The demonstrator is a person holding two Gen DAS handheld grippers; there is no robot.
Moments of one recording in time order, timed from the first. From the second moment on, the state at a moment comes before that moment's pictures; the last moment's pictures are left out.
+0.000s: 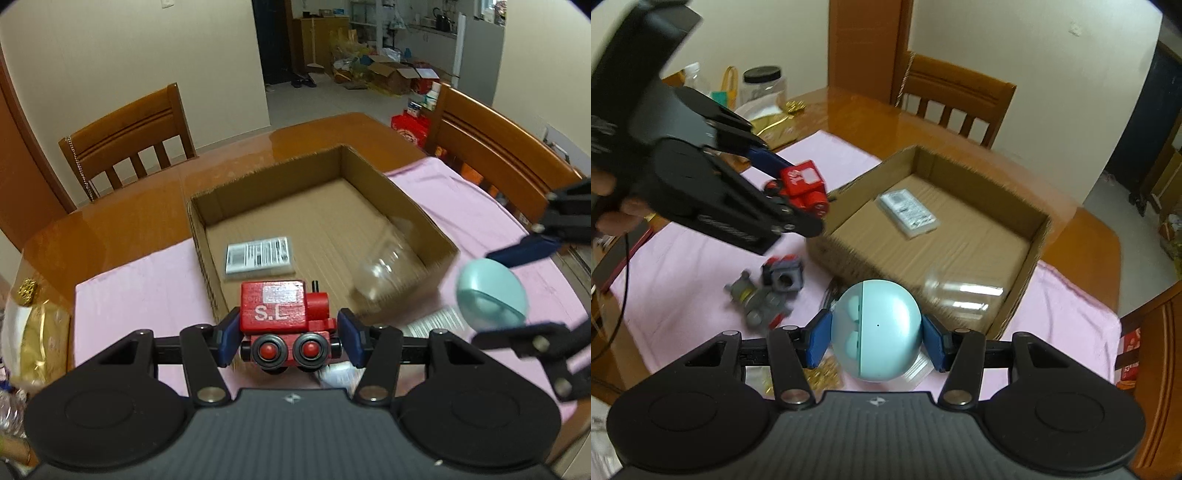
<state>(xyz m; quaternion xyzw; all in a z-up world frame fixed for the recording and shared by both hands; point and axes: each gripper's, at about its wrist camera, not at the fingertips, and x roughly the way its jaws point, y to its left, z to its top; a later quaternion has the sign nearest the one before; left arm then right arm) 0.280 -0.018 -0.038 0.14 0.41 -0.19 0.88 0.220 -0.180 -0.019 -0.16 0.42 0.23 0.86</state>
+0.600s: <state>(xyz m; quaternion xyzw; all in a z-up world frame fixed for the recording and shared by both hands) 0.323 -0.007 -0.070 0.10 0.41 -0.12 0.90 0.273 -0.193 -0.017 -0.13 0.42 0.18 0.88</state>
